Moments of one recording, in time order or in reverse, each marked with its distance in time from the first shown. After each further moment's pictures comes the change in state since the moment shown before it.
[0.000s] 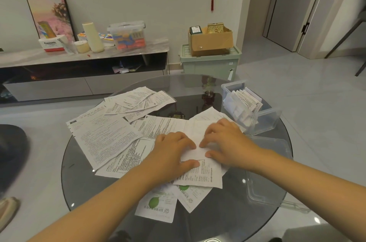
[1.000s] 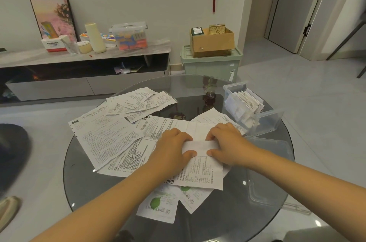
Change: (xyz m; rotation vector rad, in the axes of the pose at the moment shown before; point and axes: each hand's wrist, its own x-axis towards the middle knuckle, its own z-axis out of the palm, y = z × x) left_hand 0.011 0.001 0.006 -0.161 0.049 -0.235; right_hand 0.008 -0.005 0.001 0.134 -0.083 0.203
